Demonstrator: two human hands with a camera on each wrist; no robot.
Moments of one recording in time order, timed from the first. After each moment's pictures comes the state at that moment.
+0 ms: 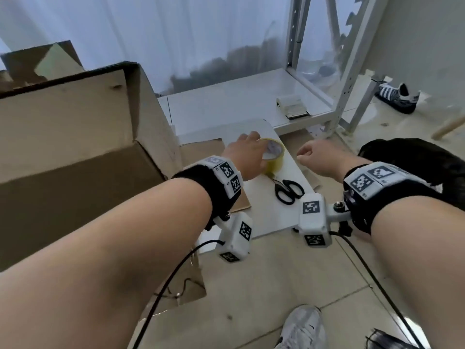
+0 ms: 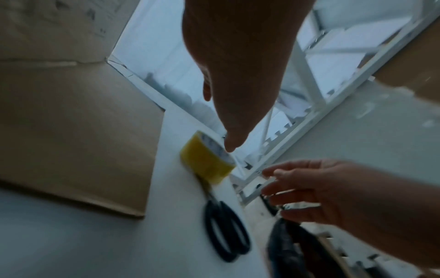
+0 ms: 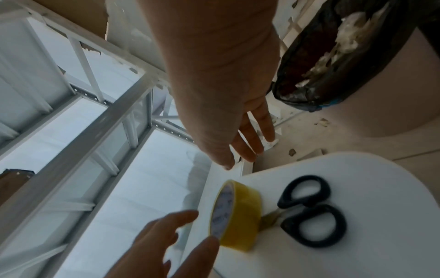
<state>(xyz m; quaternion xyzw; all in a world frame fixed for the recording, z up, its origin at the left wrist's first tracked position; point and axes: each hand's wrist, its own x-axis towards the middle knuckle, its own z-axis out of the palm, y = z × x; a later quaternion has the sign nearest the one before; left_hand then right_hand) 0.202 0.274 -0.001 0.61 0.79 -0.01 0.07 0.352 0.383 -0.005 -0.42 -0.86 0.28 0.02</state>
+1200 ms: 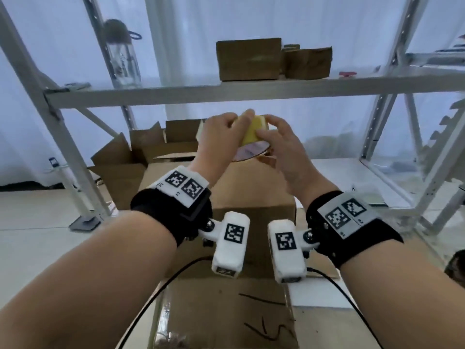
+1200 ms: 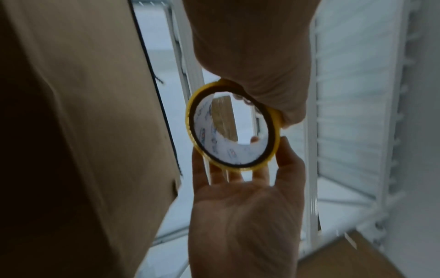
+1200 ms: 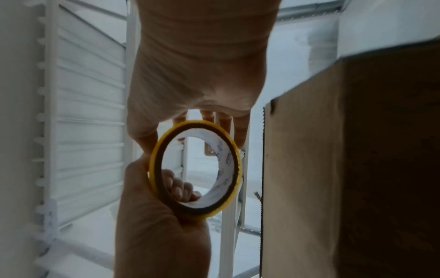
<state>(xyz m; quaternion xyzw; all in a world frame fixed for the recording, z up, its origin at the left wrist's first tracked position) 0.097 0.035 0.209 0.36 0.73 0.56 -0.14 0.173 0.142 0.181 -0.04 -0.68 0.67 0.29</state>
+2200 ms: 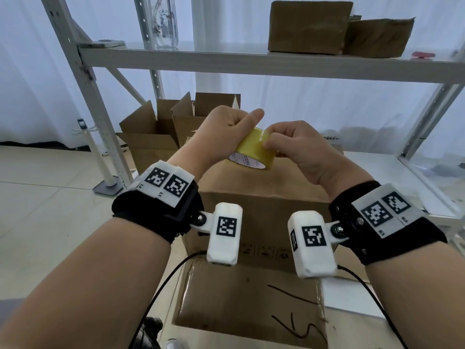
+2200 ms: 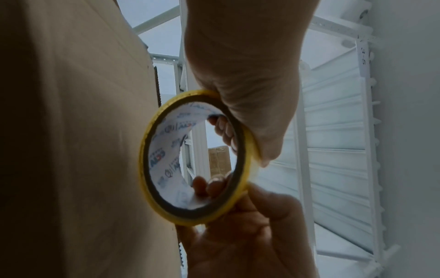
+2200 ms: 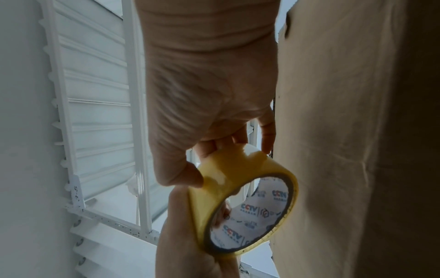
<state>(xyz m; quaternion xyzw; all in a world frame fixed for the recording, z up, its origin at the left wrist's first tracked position) 0.039 -0.043 0.182 0.42 0.75 0.50 -0.04 0.127 0.100 0.173 0.03 -0.83 0.53 0.16</state>
